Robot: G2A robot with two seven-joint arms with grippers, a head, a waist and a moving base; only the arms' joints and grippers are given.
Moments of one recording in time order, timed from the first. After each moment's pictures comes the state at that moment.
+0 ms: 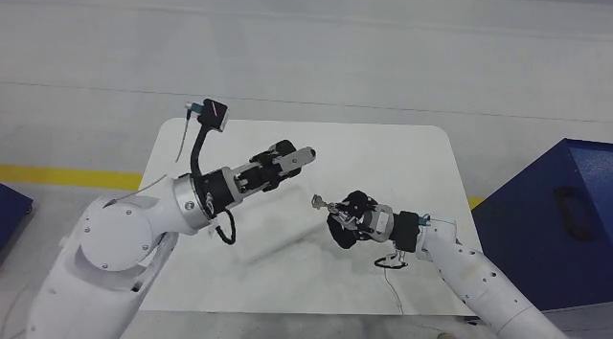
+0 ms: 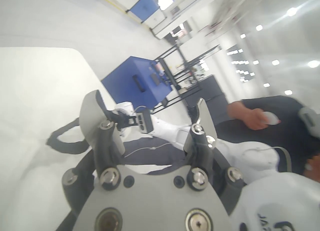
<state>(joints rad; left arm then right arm) 1.01 -1.08 -1.23 -2.01 -0.34 0.06 -0.66 -0.91 -1.00 0.79 -1.16 -1.60 -0.66 -1.16</state>
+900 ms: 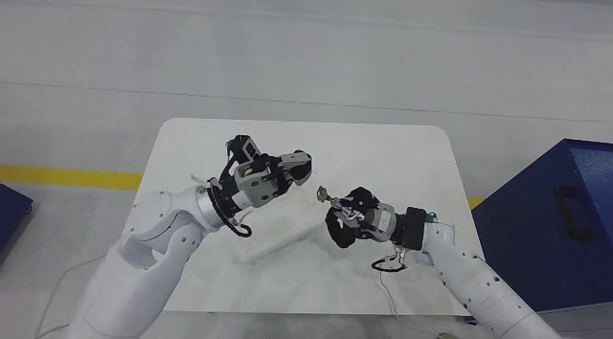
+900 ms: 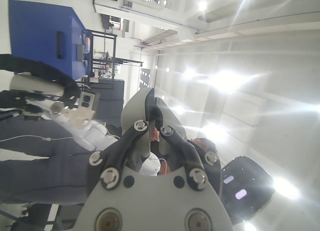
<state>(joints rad) 1.01 -1.12 -1.12 -1.78 -0.92 0.26 -0.62 -0.95 -0.99 0.82 -1.23 -1.50 -0.69 -1.13</state>
